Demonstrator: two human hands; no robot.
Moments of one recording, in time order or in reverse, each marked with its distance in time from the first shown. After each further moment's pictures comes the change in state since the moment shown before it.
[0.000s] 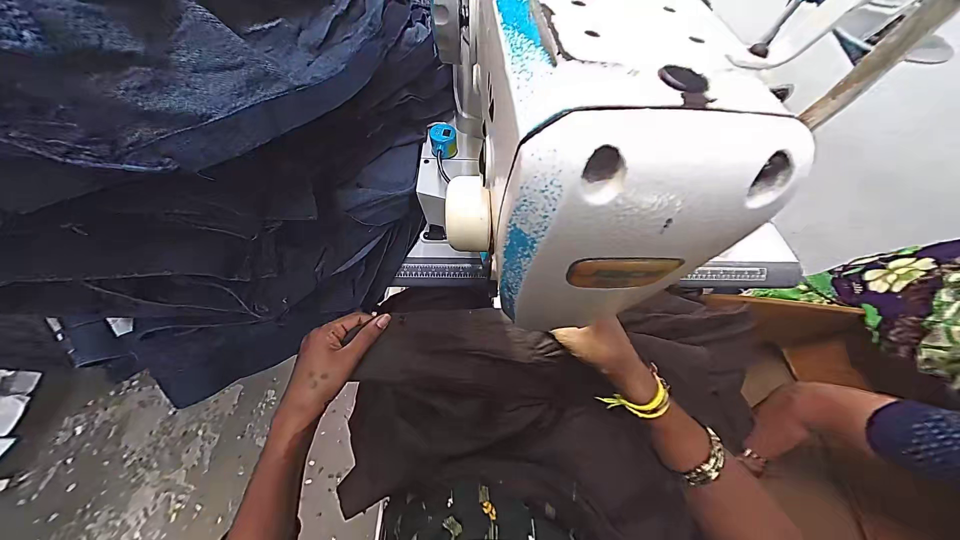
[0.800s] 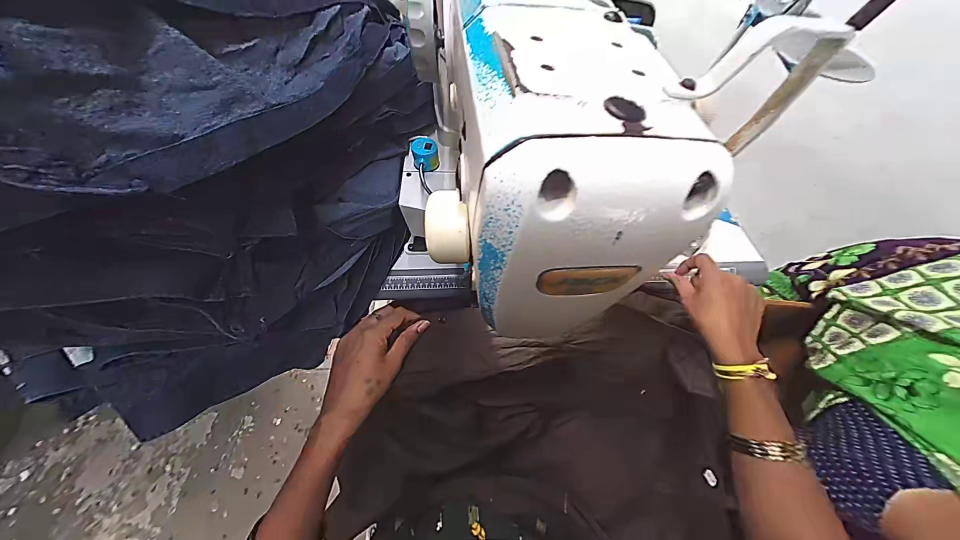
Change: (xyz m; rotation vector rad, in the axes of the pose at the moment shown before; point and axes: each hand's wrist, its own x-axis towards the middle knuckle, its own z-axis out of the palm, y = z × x) left_hand 0.009 0.037 0.043 0.159 -0.013 0.367; right_hand -0.004 0.116 -0.131 -0.630 0.264 0.291
